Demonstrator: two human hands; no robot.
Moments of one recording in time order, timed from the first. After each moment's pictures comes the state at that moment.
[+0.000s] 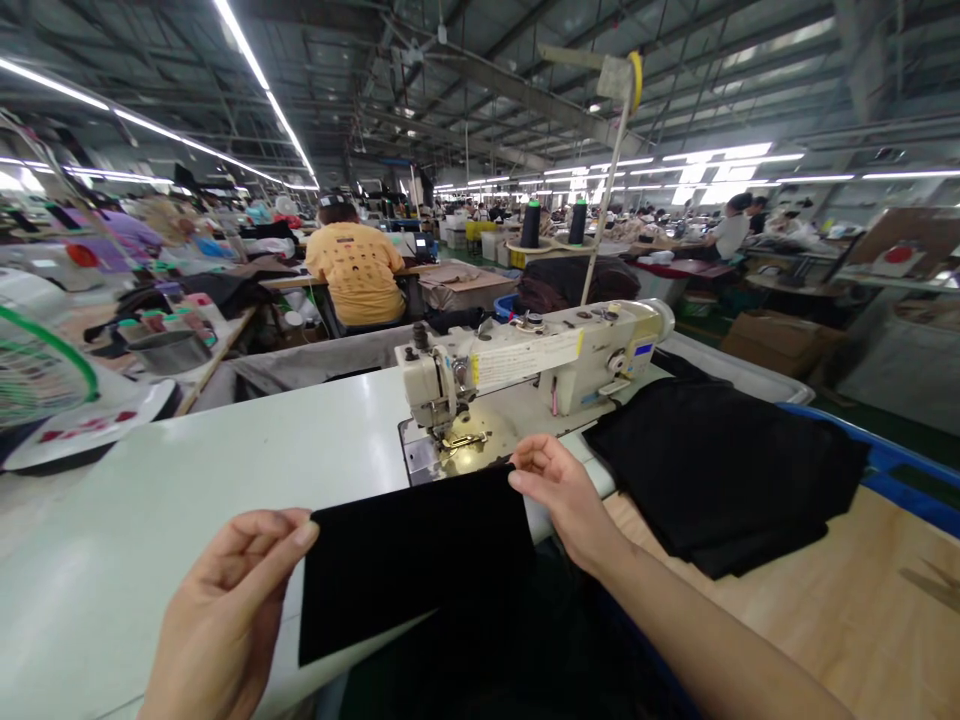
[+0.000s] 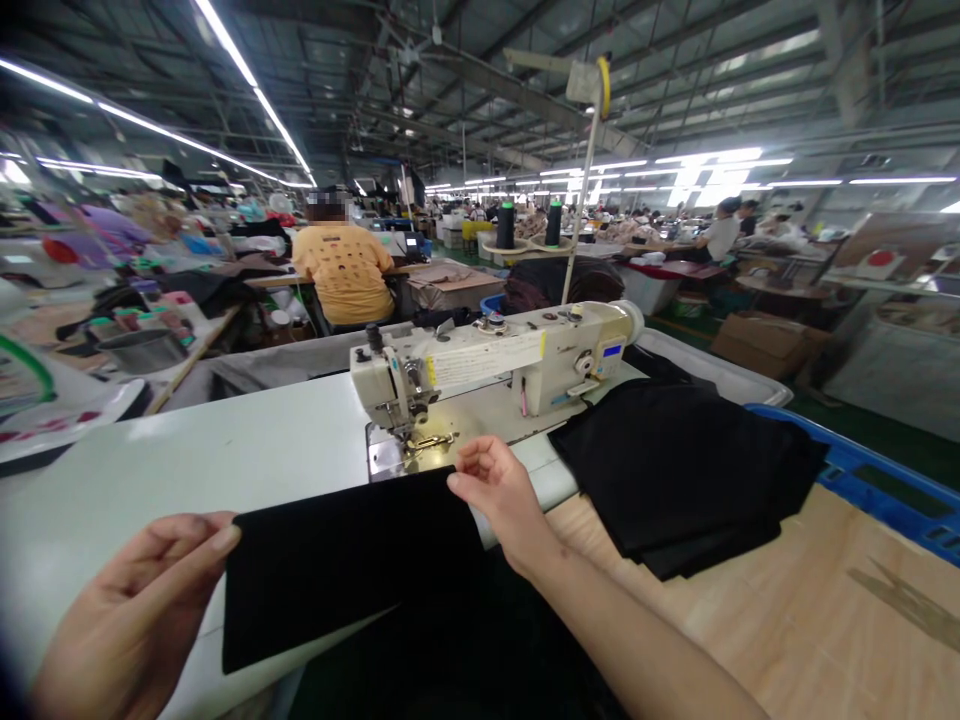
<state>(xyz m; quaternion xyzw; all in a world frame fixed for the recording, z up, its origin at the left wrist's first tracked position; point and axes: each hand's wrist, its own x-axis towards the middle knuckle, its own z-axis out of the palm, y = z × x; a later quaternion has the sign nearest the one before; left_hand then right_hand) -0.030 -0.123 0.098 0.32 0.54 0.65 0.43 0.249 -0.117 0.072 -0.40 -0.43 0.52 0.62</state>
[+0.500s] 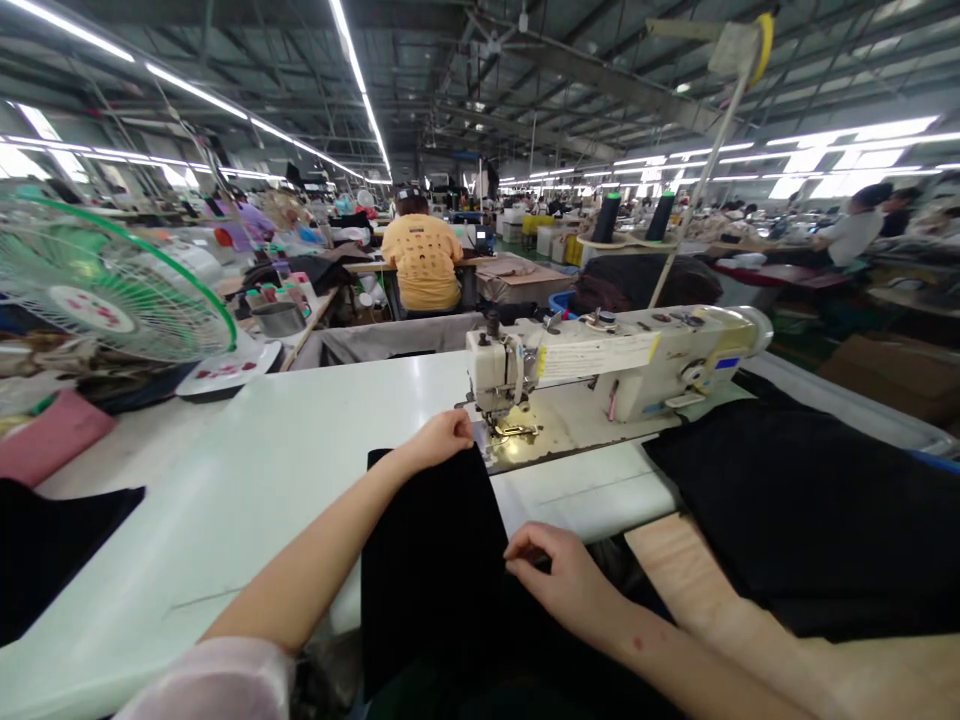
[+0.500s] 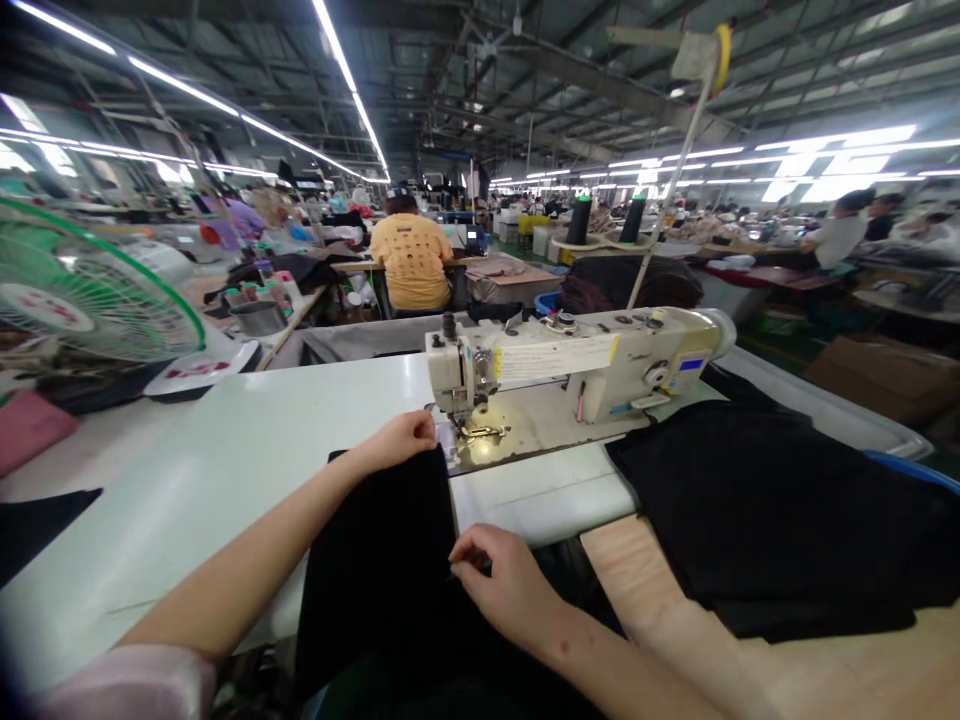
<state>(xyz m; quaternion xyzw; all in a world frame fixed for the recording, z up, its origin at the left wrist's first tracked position) 0.002 0.026 0.052 0.77 0.52 0.24 0.29 0.207 -0.145 0.005 -0.47 -0.69 0.43 0.35</state>
